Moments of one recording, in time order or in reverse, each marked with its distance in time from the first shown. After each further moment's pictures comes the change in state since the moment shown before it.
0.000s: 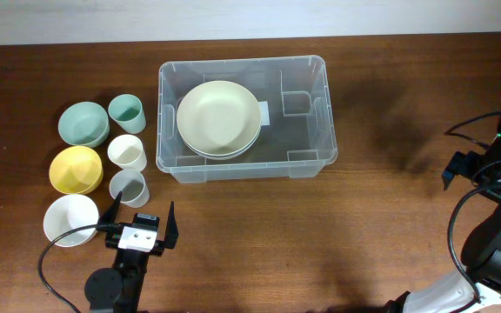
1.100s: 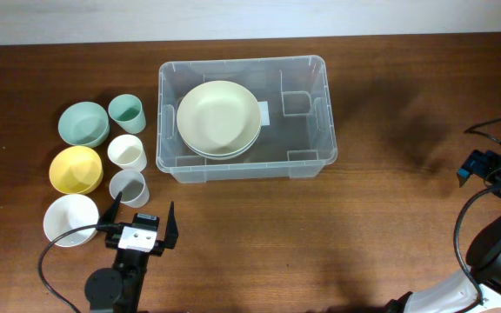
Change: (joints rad) left arm 0.000 0.000 0.000 0.000 0.000 0.000; right arm -0.066 0.000 0.004 0.090 0.018 -0.001
